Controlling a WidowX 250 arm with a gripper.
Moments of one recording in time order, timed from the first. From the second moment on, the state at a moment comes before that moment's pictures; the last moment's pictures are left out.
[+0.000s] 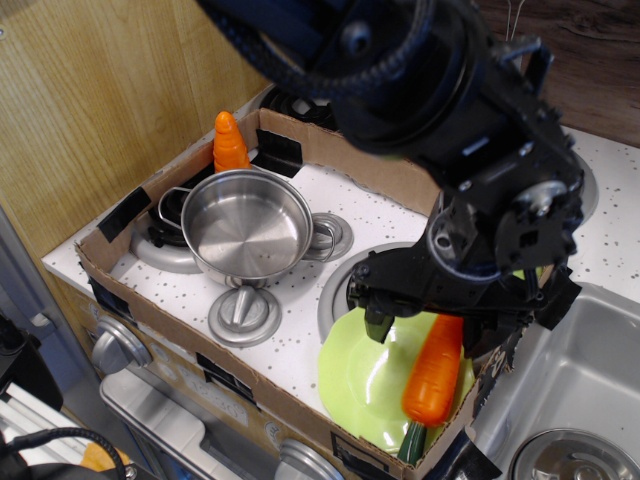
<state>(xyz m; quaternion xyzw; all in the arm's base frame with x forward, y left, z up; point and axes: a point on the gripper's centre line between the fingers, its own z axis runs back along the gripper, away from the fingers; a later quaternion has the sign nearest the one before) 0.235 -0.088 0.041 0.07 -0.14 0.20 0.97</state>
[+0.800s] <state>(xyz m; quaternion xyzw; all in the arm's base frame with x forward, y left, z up) 0.215 -0.088 0.016 0.06 -0.15 0.23 0.96</state>
